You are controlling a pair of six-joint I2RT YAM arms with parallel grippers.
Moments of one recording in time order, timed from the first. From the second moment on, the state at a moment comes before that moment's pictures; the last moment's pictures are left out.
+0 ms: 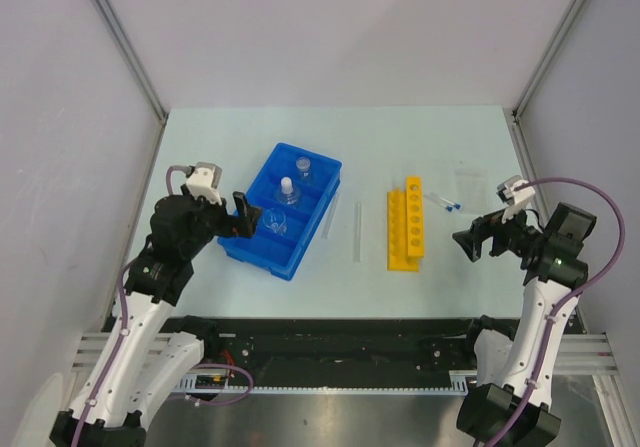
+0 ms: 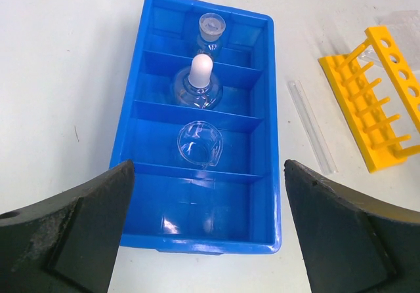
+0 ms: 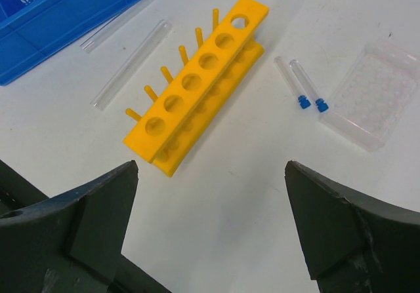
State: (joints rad) left arm -0.26 0.67 0.75 -0.41 0.14 -0.16; right arm -0.49 0.73 0.79 -0.79 -0.96 -0.58
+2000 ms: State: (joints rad) left arm -0.86 1.82 1.39 -0.51 0.01 -0.48; right arm -0.34 0.91 0.82 -0.75 -0.99 -0.51
